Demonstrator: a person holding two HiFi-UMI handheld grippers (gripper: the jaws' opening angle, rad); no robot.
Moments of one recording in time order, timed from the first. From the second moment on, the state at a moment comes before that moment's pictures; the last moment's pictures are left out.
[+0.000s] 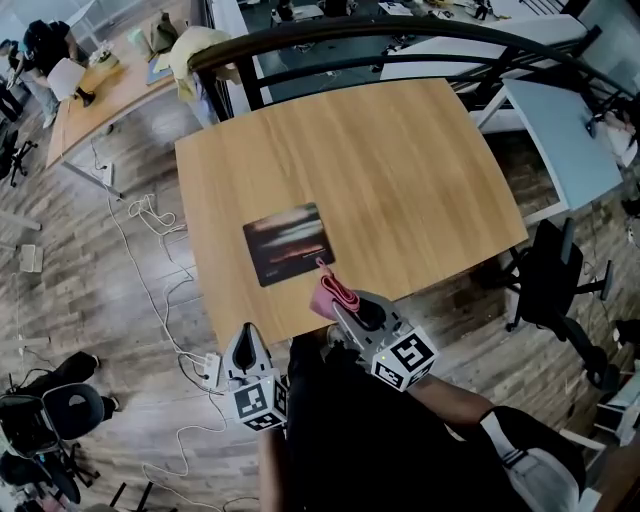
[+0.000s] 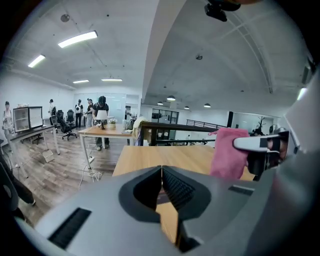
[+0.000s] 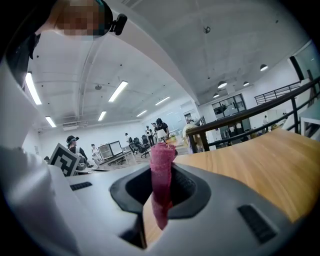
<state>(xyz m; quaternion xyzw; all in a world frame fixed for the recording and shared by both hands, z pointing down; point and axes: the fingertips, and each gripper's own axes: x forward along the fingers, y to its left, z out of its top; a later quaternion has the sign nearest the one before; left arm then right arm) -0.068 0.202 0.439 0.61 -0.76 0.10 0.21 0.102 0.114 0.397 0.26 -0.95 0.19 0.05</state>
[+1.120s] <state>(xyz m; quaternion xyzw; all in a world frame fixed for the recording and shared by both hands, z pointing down) -0.121 0.104 0.660 0.64 -0.61 0.19 0.42 -0.076 -0.010 0.490 0.25 -0.93 0.25 0.14</state>
